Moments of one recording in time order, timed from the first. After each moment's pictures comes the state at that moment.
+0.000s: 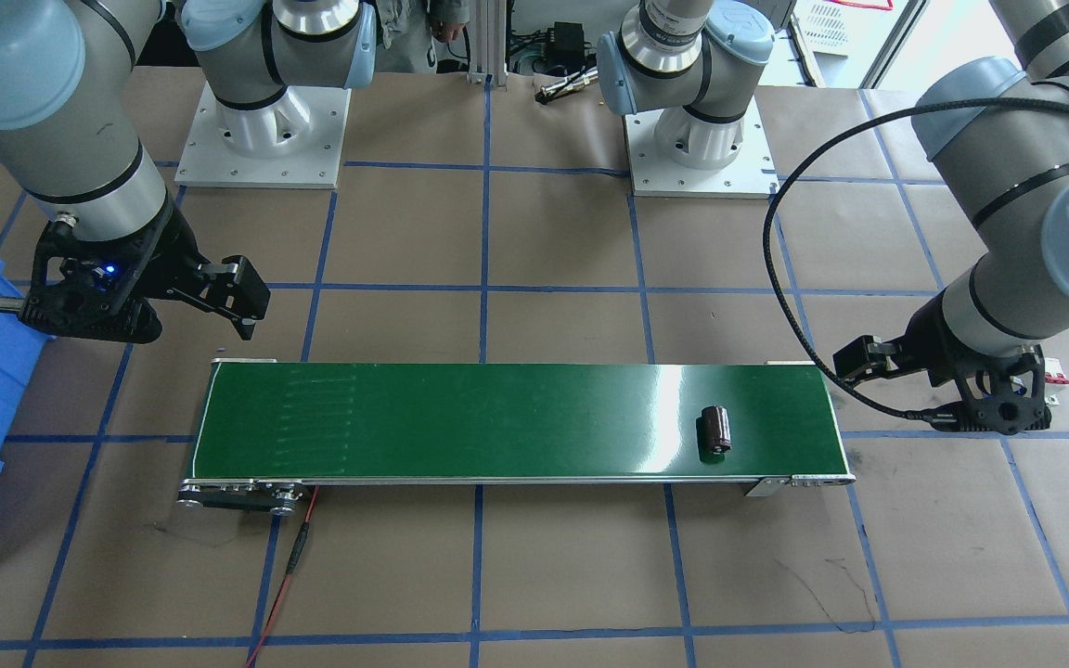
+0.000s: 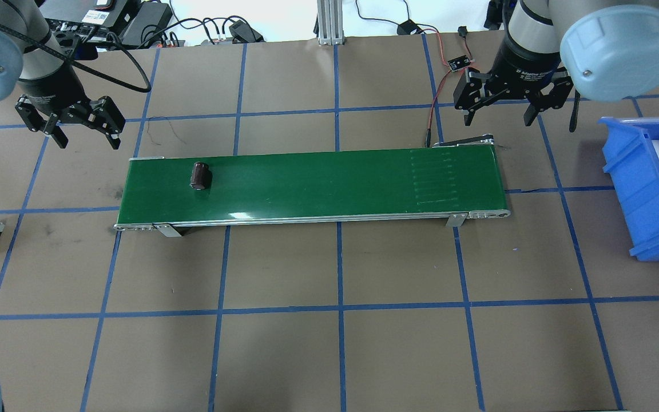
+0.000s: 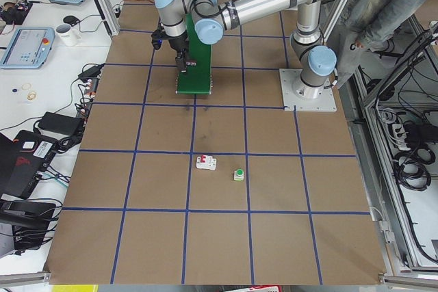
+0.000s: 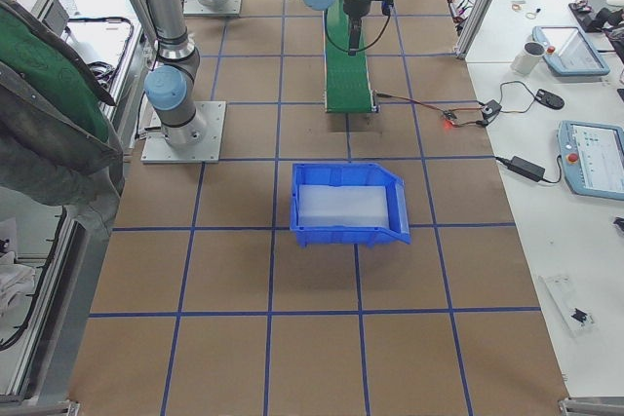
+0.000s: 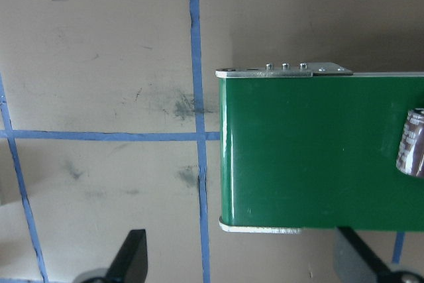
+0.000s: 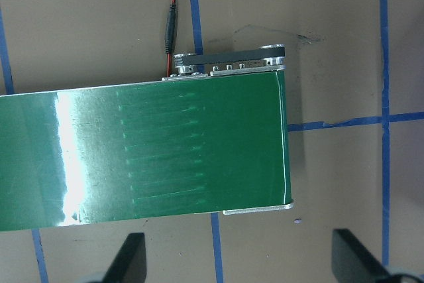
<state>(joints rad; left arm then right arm) -1.31 -1.84 -1.52 -1.46 1.71 0.25 1.54 -1.45 1.58 -1.72 -1.60 0.06</state>
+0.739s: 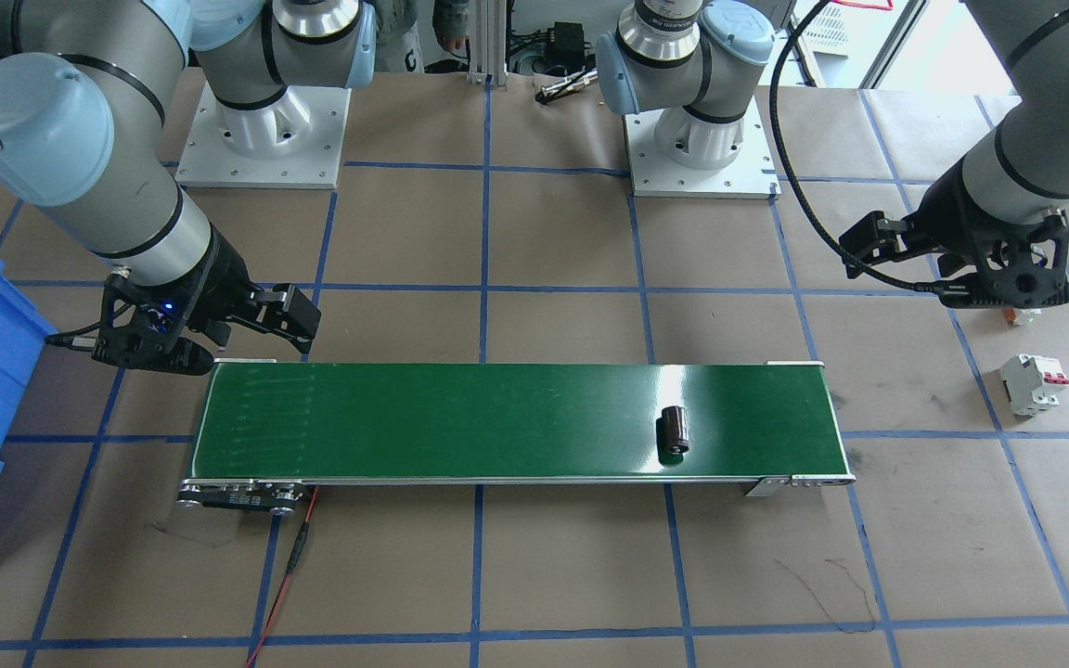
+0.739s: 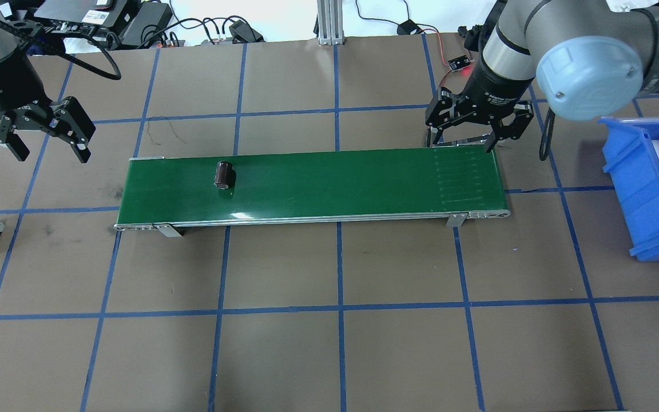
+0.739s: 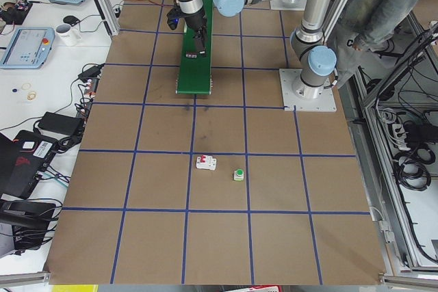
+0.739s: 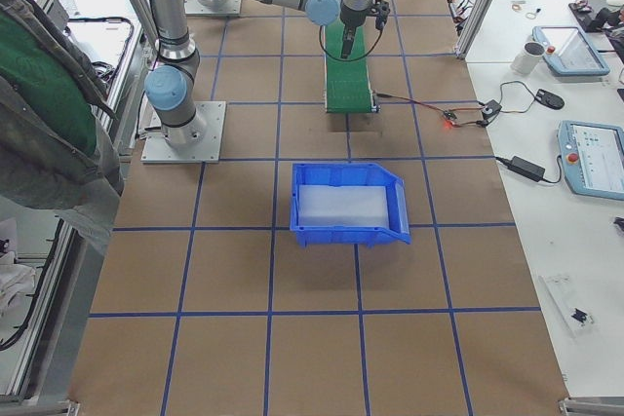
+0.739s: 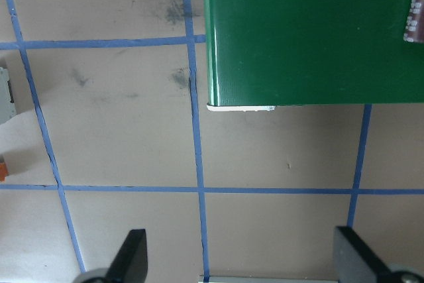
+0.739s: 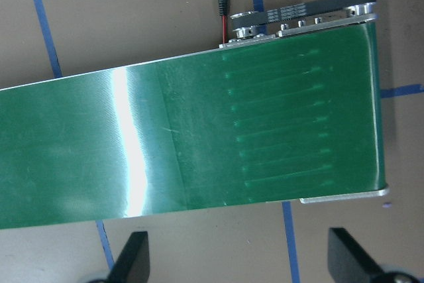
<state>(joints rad) -1.31 -1.68 -1.49 -1.74 1.73 0.26 1.55 -1.40 1.64 -1.74 -1.43 0.14</state>
